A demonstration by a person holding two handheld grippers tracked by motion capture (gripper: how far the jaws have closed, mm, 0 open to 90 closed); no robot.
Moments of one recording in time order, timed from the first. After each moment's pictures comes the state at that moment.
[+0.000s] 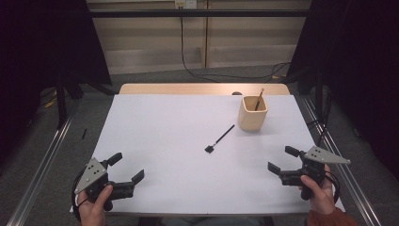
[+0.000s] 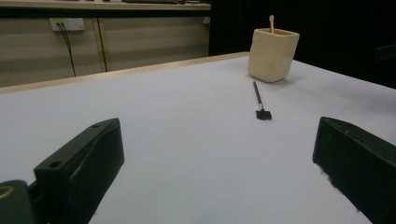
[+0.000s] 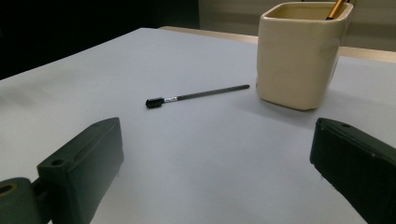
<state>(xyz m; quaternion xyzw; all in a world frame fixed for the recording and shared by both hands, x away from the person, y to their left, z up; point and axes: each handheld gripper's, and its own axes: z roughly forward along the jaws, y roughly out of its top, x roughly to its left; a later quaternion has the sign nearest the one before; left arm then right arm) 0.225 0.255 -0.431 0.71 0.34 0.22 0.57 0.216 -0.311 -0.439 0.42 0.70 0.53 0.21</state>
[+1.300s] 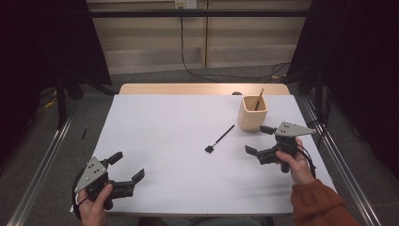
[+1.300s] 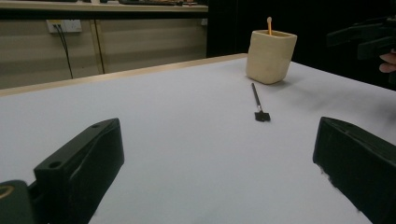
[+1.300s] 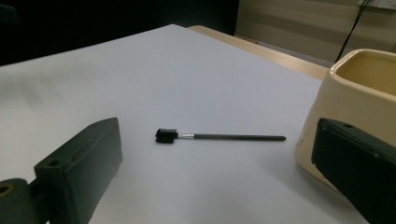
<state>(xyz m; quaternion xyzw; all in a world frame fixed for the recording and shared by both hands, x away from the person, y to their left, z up) 0.228 0.255 -0.431 0.71 0.34 0.22 0.57 0.291 -0.263 -0.423 0.33 0.76 0.52 0.19</state>
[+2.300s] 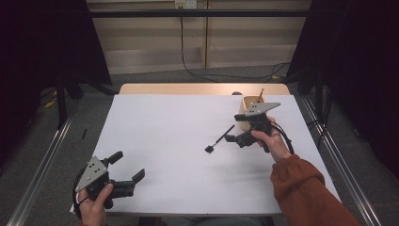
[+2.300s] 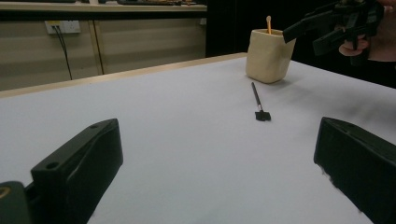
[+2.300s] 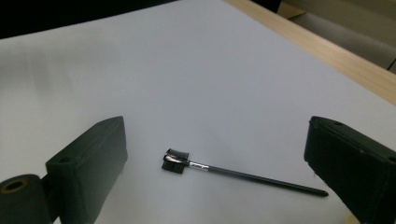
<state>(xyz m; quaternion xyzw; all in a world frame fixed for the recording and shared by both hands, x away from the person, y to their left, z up) 0.229 0.255 -0.432 0.72 0.33 0.22 0.57 0.360 -0.209 -0.405 0.27 0.83 0.47 0.12</state>
